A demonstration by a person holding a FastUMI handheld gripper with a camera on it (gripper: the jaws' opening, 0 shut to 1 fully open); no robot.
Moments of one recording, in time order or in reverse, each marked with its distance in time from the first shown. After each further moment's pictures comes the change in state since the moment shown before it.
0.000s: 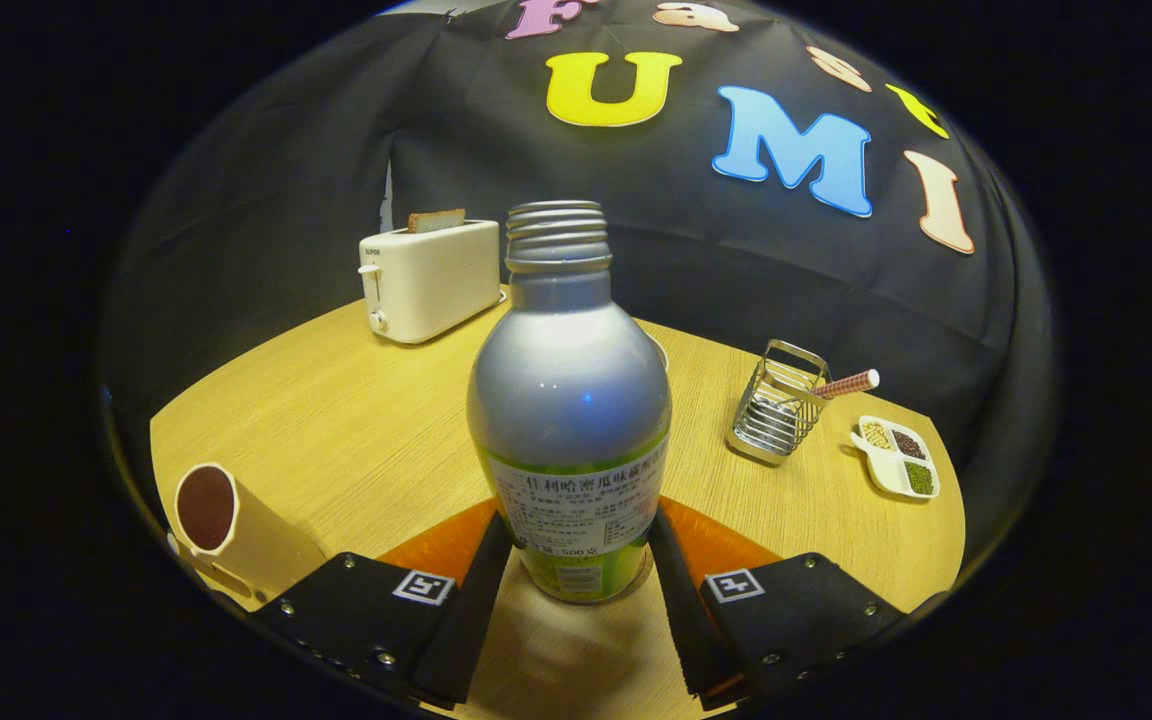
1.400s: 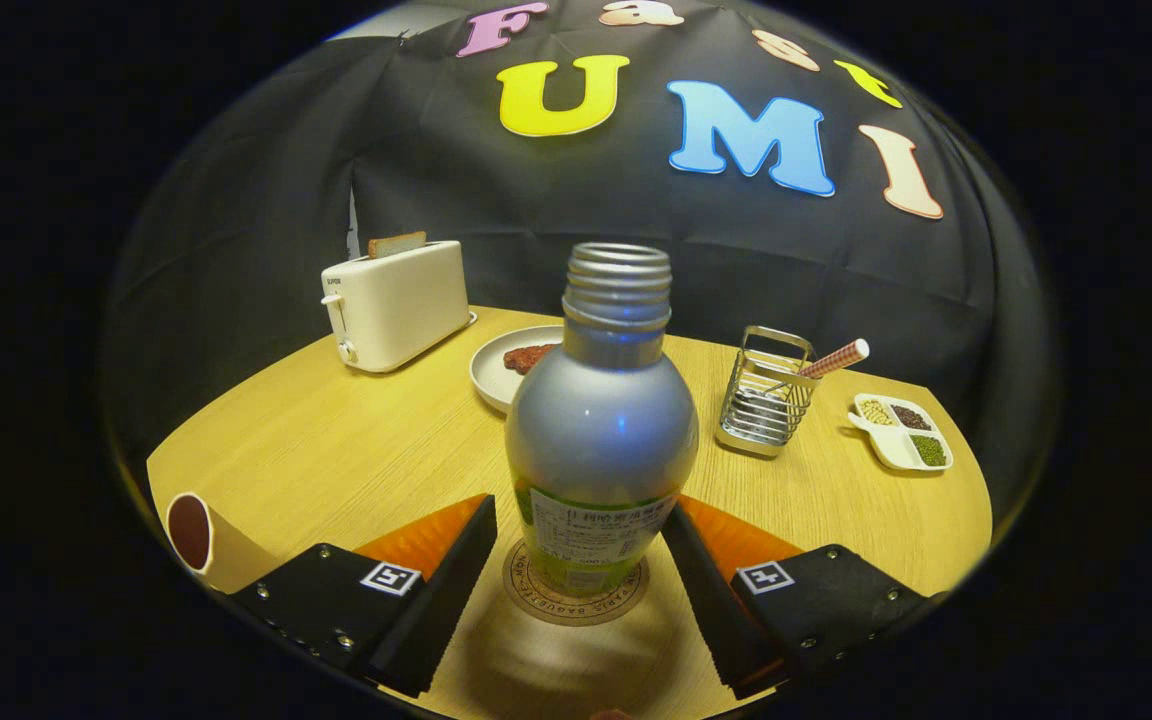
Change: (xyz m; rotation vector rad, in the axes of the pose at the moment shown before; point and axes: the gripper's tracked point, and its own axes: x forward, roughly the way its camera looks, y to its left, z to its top) arm 0.006 -0.015 0.000 0.110 -0.060 -0.044
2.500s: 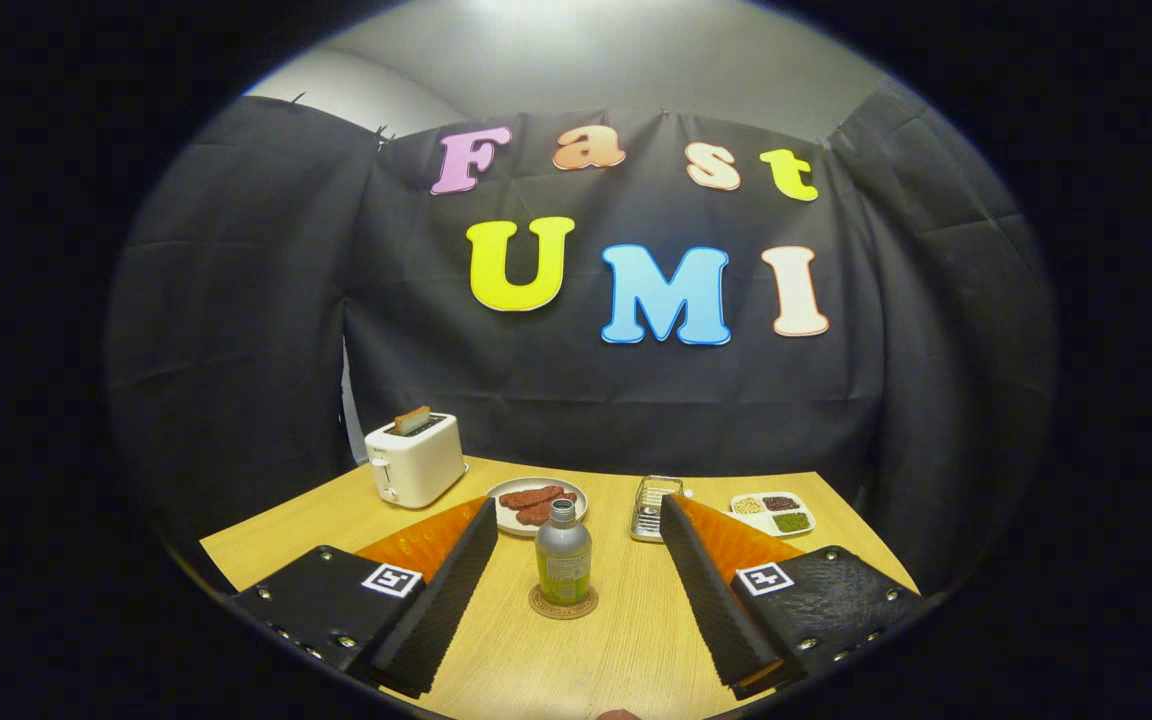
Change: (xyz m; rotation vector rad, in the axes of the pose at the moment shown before) arm -0.241 -0.006 0.114 0.072 -0.376 -0.148
